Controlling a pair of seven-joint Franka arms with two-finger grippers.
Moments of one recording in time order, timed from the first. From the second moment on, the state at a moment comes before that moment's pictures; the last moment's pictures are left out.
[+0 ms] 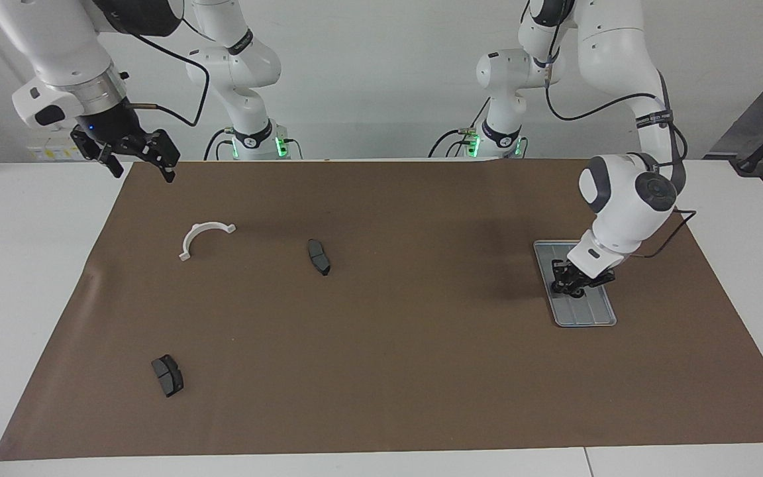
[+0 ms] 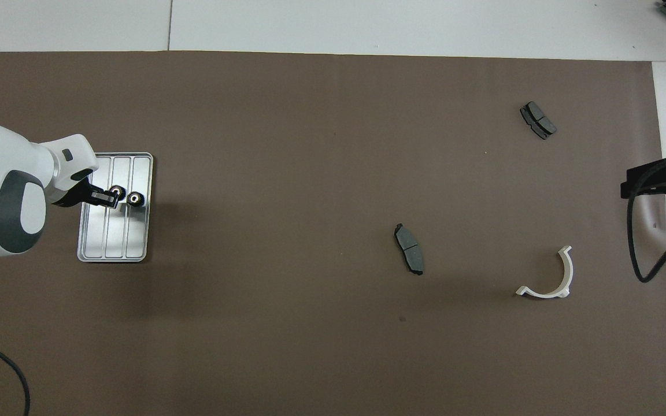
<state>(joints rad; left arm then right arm) 0.12 0.24 -0.09 -2.01 -0.02 2.20 0.37 0.04 -0.03 -0.09 -1.58 -0.02 1.54 0.08</state>
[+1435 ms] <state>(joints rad) 0.12 -0.01 -0.11 -1.78 -0.02 1.77 0.25 0.04 -0.03 -0.09 -1.58 -0.02 1.54 0.08</state>
